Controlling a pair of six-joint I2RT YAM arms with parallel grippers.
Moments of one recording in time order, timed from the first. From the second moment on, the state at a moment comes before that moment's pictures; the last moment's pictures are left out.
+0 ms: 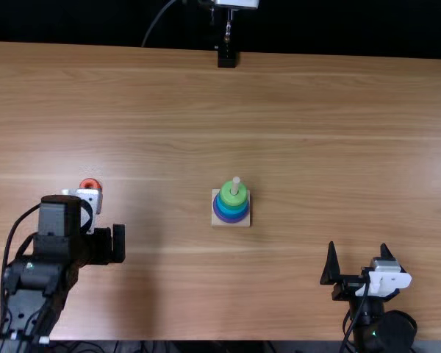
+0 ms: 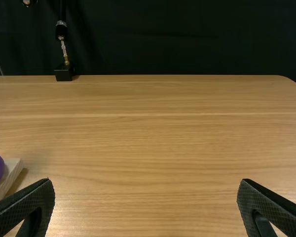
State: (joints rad) left arm -0.06 1.14 0.75 -0.67 0.06 -0.08; right arm -0.05 0.01 0.06 -0.20 -0.02 -0.05
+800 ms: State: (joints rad) left arm -0.06 1.42 0.75 -0.71 0.06 0.09; right arm -0.05 0.01 0.06 -0.20 -0.02 -0.05
